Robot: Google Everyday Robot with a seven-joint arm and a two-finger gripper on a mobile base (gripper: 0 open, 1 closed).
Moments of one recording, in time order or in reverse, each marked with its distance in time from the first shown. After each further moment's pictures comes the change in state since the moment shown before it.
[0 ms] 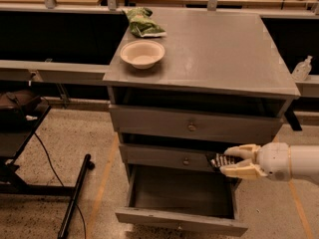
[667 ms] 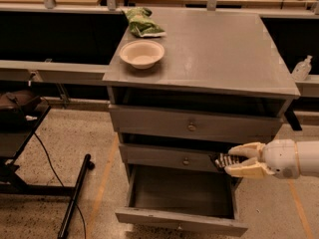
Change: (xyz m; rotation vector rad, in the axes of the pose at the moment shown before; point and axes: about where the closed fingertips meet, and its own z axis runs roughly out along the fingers) arm -0.009 0.006 -0.015 -0.024 0.031 0.002
